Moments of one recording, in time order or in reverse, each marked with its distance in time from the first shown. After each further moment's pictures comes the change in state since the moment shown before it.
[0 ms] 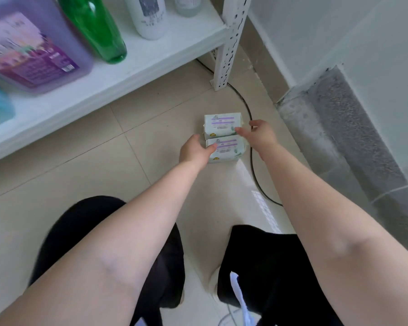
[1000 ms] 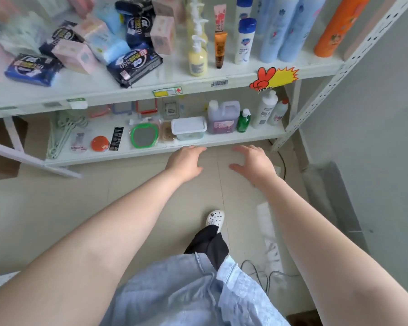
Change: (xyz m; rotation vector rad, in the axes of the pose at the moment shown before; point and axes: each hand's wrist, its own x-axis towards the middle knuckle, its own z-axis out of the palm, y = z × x) left_hand -0.507 0.022 -0.414 0.617 0.284 0.284; right_hand -0.571 -0.280 -0.059 -0.715 -0.175 -0.752
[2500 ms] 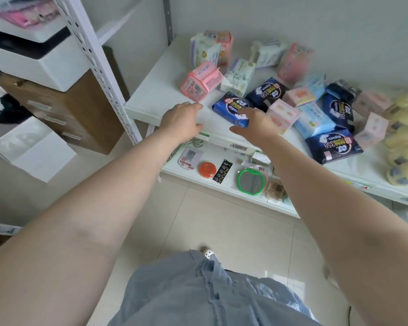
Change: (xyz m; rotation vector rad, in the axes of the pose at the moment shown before) left_hand -0.100 -0.515 -0.261 -0.091 0.458 -0.371; right_hand 0.175 -0.587 0.092 -0.113 0.019 -0.446
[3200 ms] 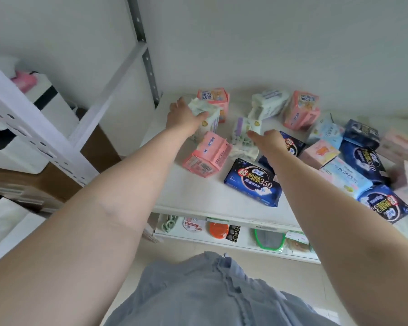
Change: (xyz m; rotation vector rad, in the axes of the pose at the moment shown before) left_hand 0.289 -0.062 -0.031 -0.399 0.033 -0.222; right_hand 0.217 -0.014 -0.019 0.427 0.181 0.528
